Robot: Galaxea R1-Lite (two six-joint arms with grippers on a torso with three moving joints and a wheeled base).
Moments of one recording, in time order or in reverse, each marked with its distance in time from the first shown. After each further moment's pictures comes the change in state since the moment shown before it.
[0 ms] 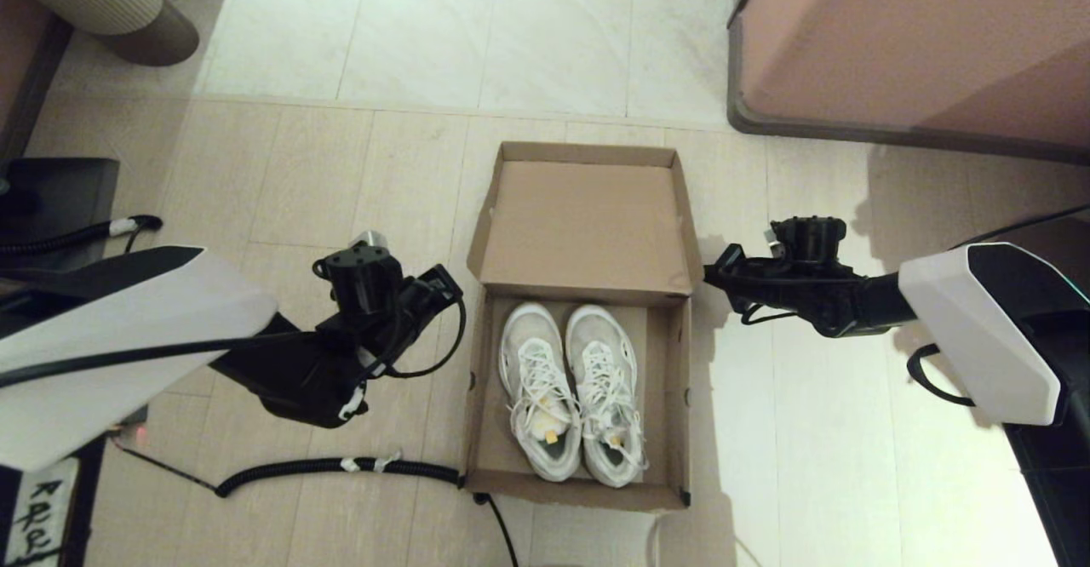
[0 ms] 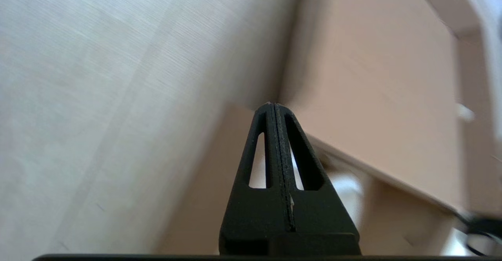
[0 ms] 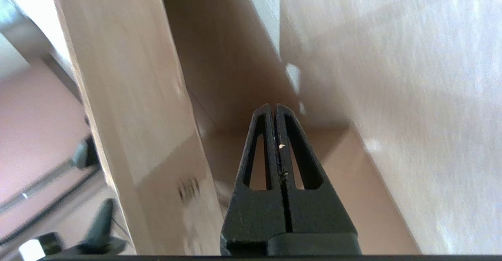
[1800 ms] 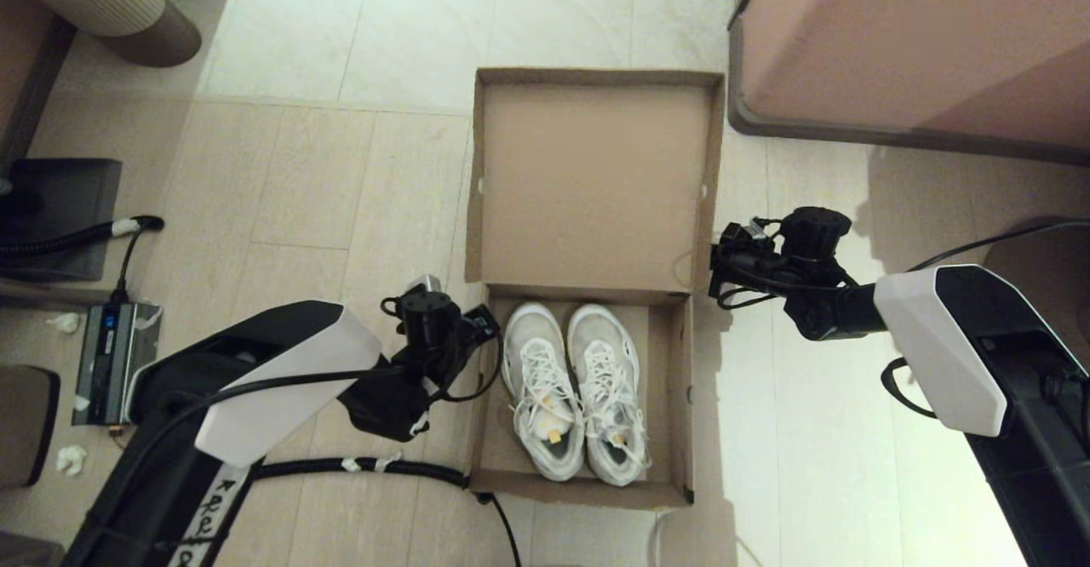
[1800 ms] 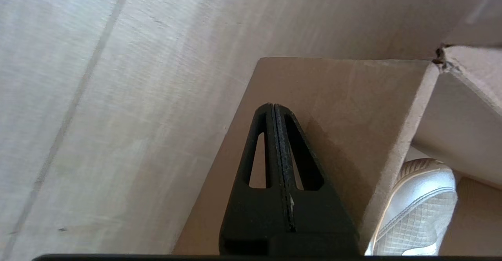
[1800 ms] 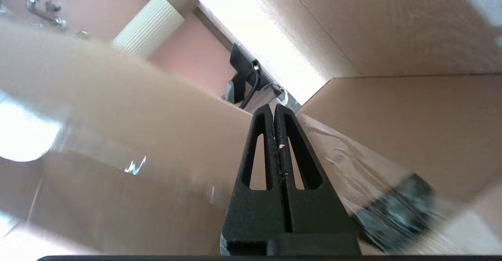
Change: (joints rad) left arm -0.063 0.342 -0.260 -0.005 0.007 0.003; right arm -0.001 0.118 -0.164 -0.281 0.385 0.578
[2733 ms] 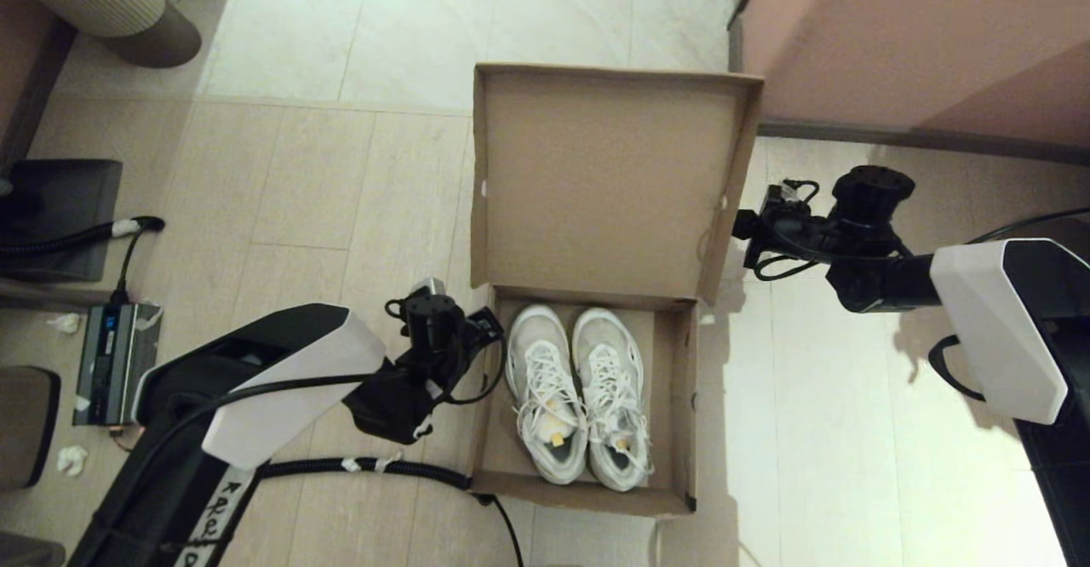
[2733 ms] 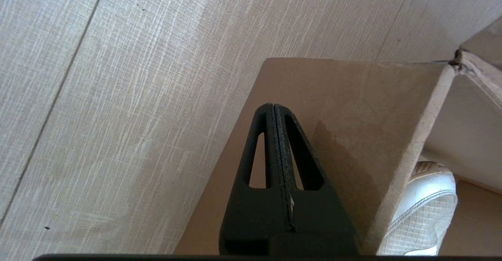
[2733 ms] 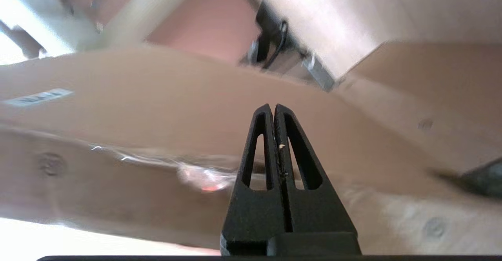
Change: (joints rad) left arm -0.004 0.023 0.003 -0.003 0.002 -0.001; right arm -0.070 -0.109 0.001 -0.045 0.224 0.096
